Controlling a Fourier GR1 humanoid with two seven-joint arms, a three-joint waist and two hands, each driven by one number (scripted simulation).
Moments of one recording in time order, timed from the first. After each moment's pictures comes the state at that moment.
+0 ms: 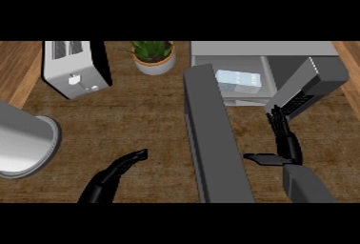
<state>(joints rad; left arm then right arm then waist) 0.22 0.19 -0.42 -1.73 0.11 0.03 -0.35 -0.51 -0.18 -0.36 -0.22 0.12 0.12 -1.05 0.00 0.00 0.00</state>
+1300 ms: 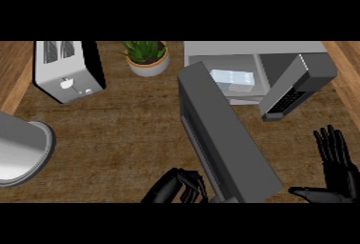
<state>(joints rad) -0.07 0.04 -0.69 -1.28 -0.19 0.06 -0.28 0.01 -0.25 -0.26 -1.06 -0.14 0.37 -0.80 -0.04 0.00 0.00</state>
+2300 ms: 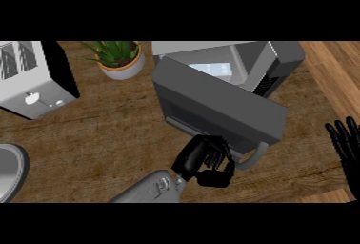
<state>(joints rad) -0.57 0.01 -0.93 -1.00 0.22 0.44 -0.22 0.14 -0.33 -0.18 -1.53 -0.34 0.52 -0.55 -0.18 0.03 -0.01</state>
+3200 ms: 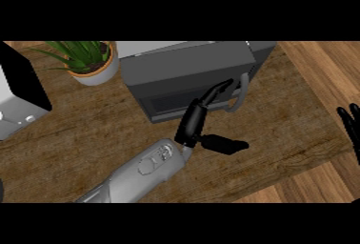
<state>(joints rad) -0.78 0.00 -0.82 -0.94 0.48 0.63 -0.41 0.06 -0.39 -0.19 -1.62 -0.48 0.58 -0.47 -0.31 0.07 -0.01</state>
